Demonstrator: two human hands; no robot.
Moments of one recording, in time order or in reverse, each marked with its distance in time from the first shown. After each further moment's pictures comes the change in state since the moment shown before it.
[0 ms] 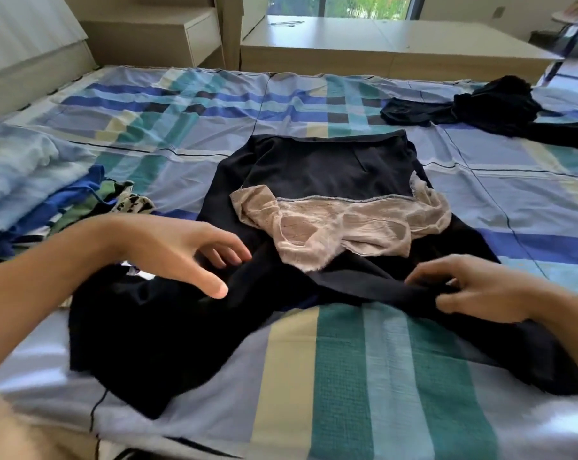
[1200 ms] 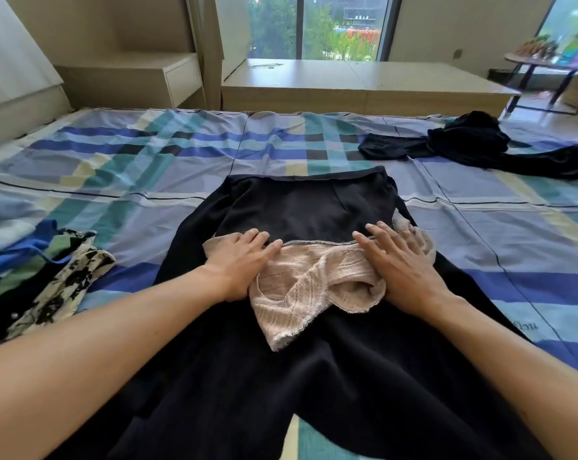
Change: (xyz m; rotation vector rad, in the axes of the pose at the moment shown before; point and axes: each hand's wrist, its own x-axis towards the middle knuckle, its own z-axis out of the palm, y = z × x) left_hand 0.202 -0.016 -0.021 0.926 0.580 -0.118; right_hand 0.137 0.053 0.003 -0.601 0.556 0.034
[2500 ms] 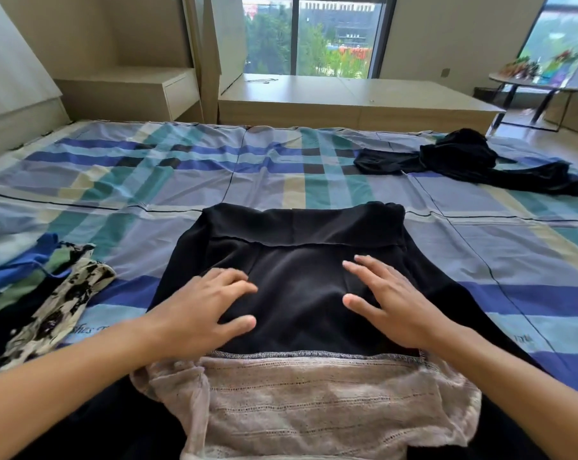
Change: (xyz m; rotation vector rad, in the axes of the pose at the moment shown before) left_hand -0.104 -0.011 -0.026 -0.550 0.043 0.041; right_hand -0.027 -0.044 -0.037 0.429 -0.152 0.062
